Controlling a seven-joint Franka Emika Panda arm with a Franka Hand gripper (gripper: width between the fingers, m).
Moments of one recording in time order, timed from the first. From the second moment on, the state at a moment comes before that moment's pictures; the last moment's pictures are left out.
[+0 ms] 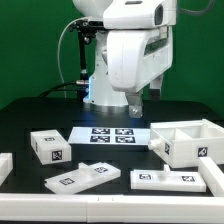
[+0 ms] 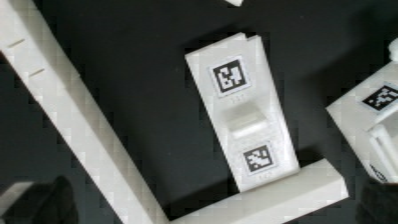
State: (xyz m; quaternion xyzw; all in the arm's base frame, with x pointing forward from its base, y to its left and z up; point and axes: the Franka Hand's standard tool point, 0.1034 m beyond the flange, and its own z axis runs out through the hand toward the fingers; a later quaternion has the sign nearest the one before) arm 0.588 0.023 0.140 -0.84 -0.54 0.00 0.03
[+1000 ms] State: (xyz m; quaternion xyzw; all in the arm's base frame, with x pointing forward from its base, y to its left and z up) arm 0.583 0.023 0.125 -0.88 -0.48 0.00 0.03
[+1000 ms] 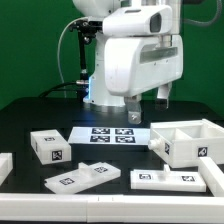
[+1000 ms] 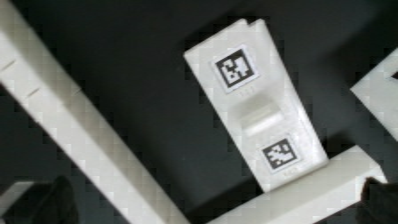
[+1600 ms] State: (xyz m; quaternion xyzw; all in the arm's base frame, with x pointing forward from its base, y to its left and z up) arm 0.577 -0.022 0.101 -0.90 -0.44 0.01 0.04
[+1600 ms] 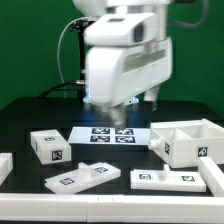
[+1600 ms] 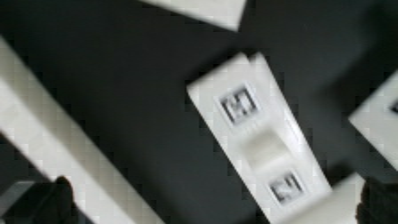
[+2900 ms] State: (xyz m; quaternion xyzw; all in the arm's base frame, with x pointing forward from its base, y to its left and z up) arm 0.563 -0.077 0.026 -0.91 -0.40 0.00 0.04
